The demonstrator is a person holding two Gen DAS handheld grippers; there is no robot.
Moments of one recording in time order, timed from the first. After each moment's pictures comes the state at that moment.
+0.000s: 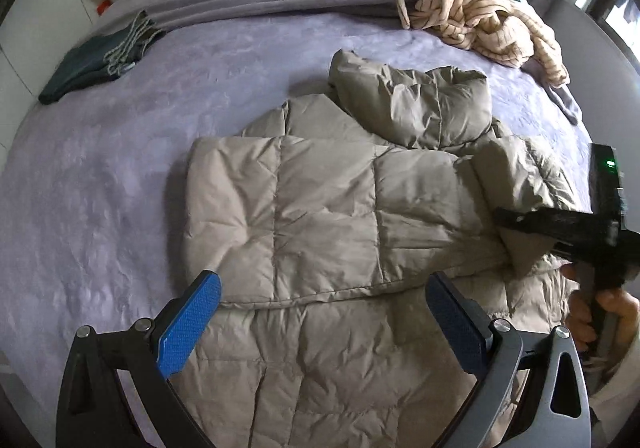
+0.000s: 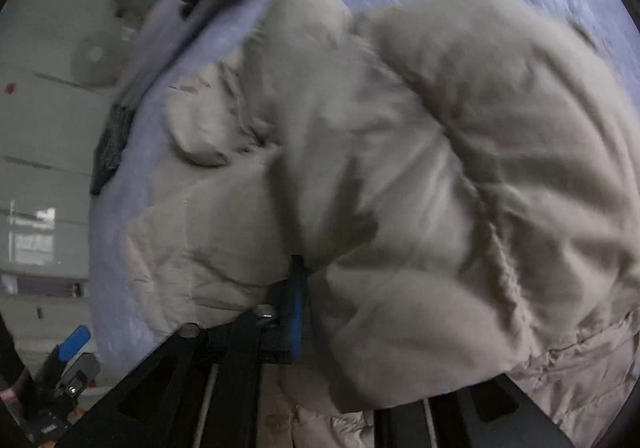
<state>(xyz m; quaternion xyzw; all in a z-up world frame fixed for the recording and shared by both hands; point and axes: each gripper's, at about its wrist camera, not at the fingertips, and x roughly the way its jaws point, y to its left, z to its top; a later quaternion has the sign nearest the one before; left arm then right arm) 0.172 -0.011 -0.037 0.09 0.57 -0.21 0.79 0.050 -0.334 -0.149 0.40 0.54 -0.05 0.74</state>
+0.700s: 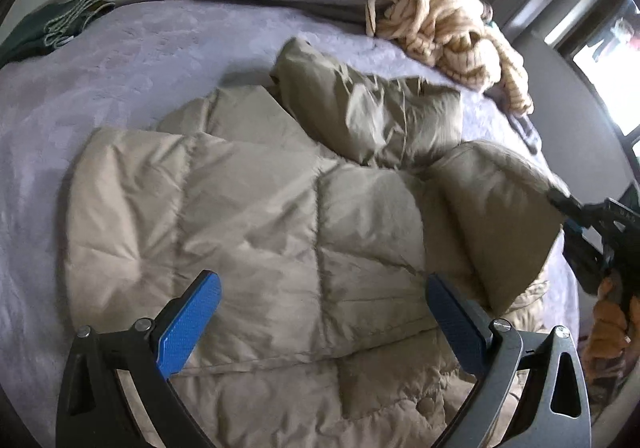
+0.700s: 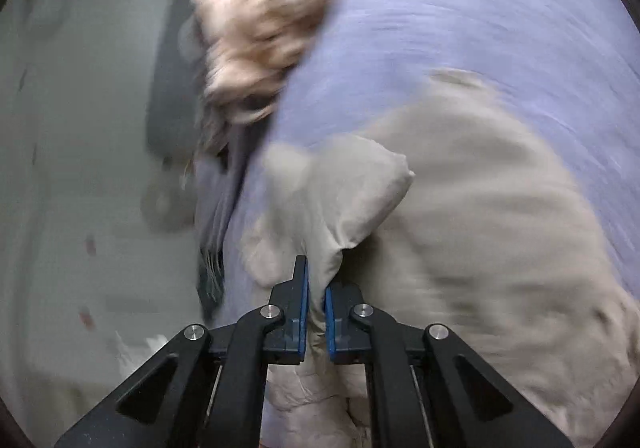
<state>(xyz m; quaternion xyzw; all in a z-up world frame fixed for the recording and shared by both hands) 0.201 -0.038 -0.092 -0.02 0.56 -0.30 0.77 -0.005 -0.414 -0.109 0.56 0.33 -0.05 0.76</state>
